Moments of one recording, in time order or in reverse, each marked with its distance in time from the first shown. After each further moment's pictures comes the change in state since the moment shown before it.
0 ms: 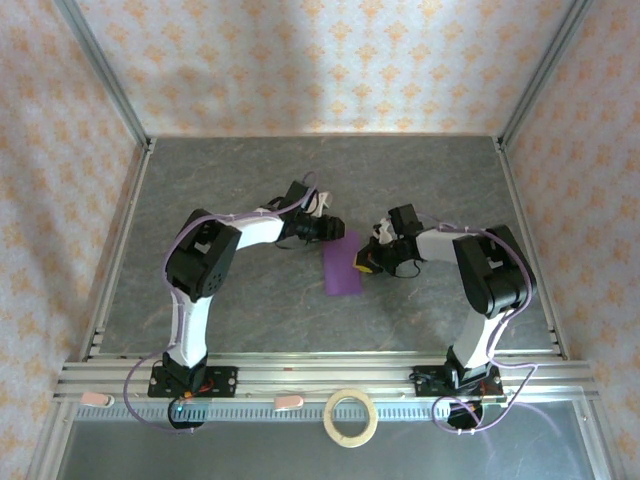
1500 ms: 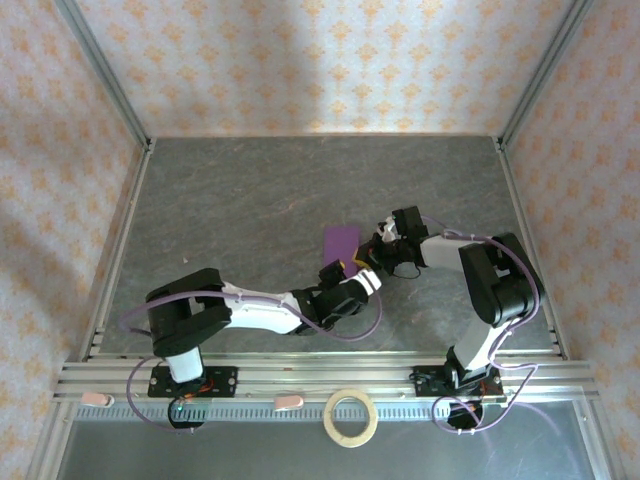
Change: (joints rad) left arm -0.665 -0.278 -0.413 0.217 -1.101 0.699; right arm 0.000 -0.069 -0.064 0.143 -0.004 0.194
